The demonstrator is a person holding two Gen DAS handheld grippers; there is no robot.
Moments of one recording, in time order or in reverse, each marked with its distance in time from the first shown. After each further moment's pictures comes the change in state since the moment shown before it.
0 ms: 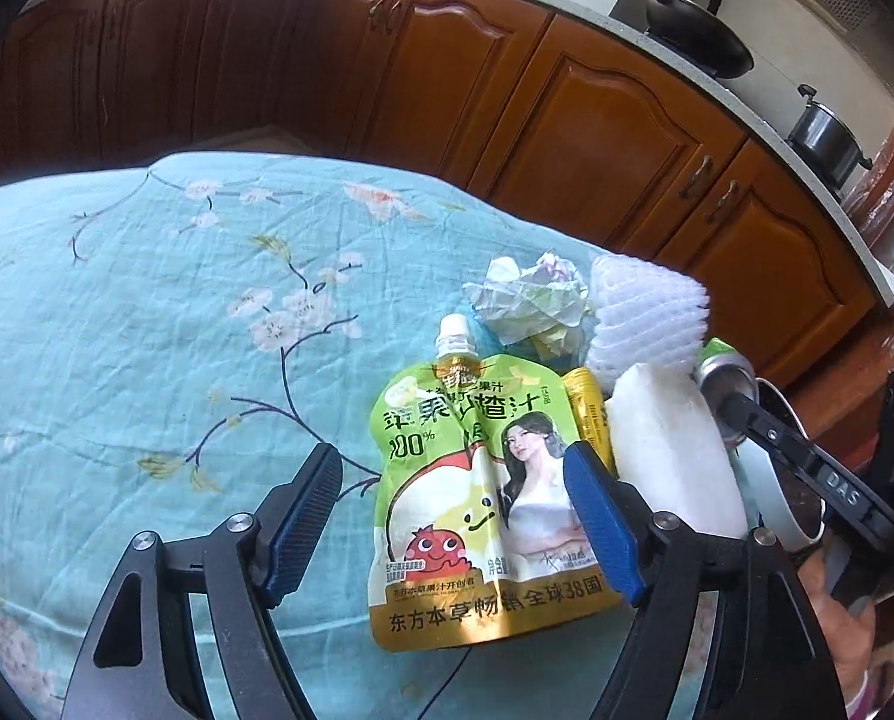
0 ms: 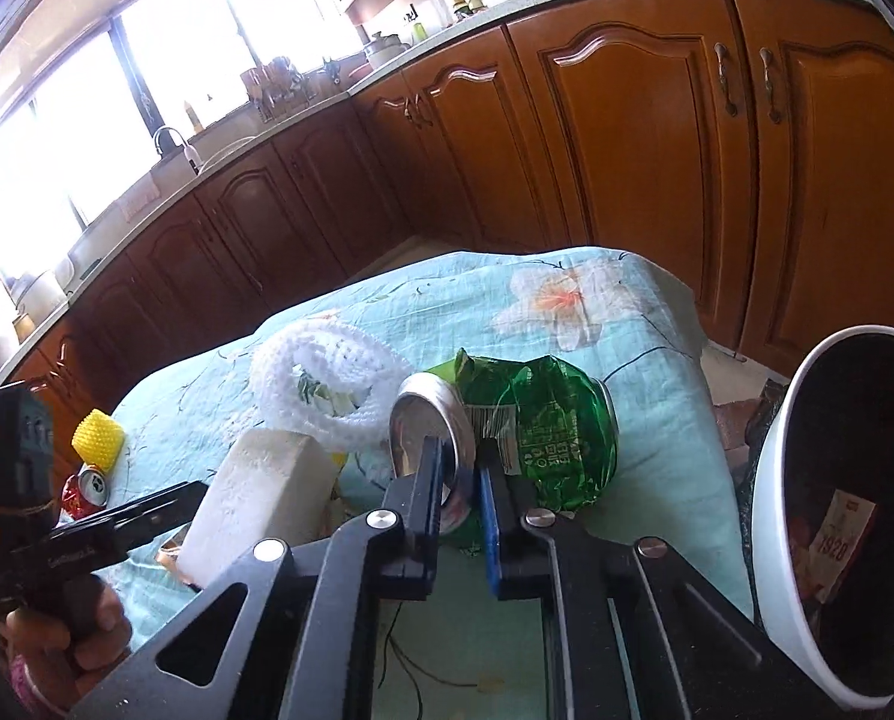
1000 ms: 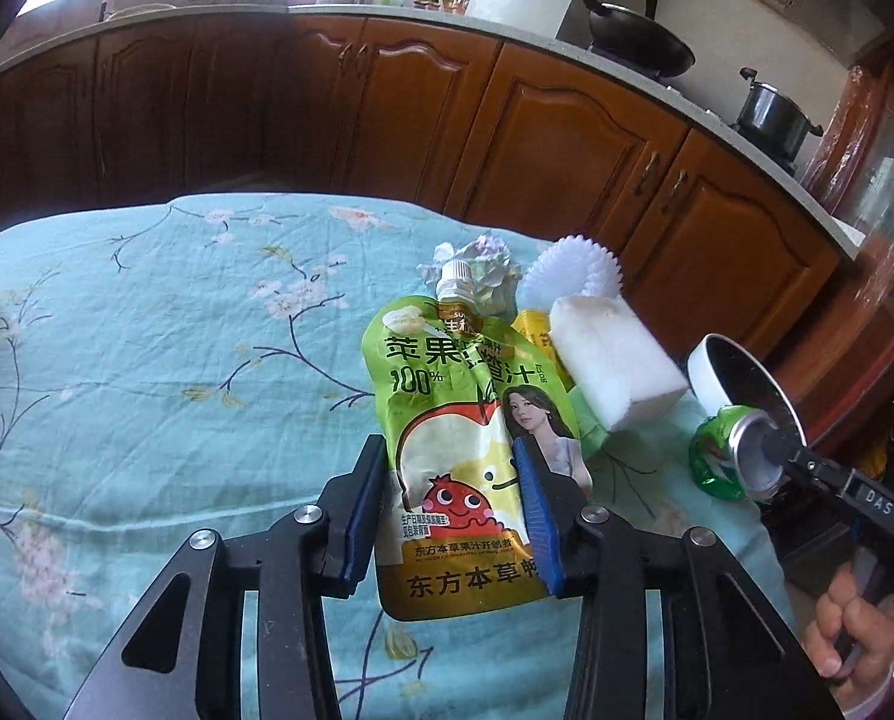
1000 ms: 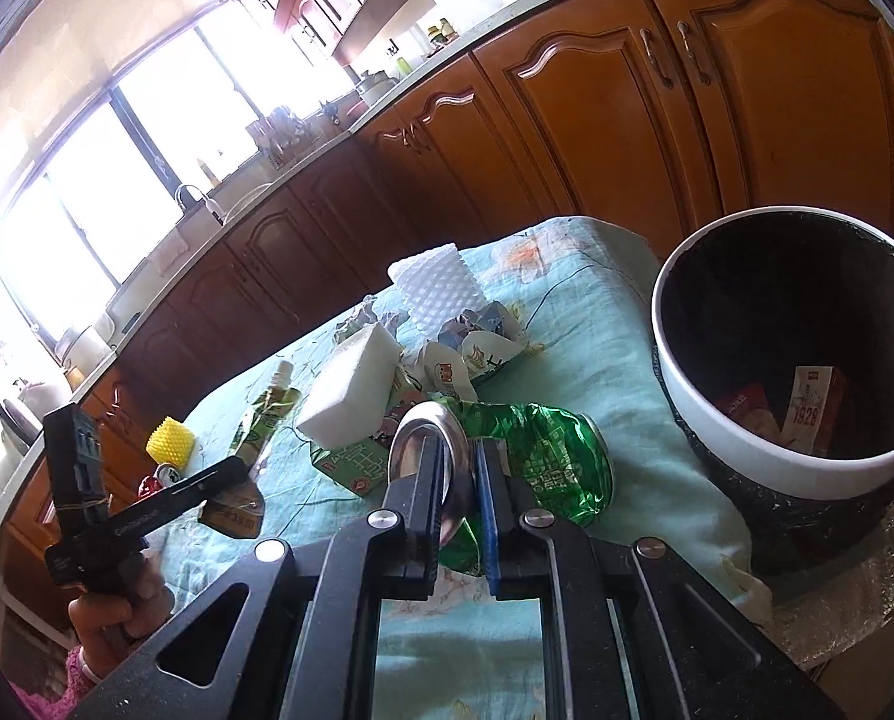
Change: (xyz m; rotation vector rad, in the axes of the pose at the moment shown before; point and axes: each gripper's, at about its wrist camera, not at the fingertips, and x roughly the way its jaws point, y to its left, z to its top) left arm -0.068 -0.019 -0.054 0.133 -0.123 -0.013; right arm -0.092 -0.031 -0.057 0.136 -0.057 0.084
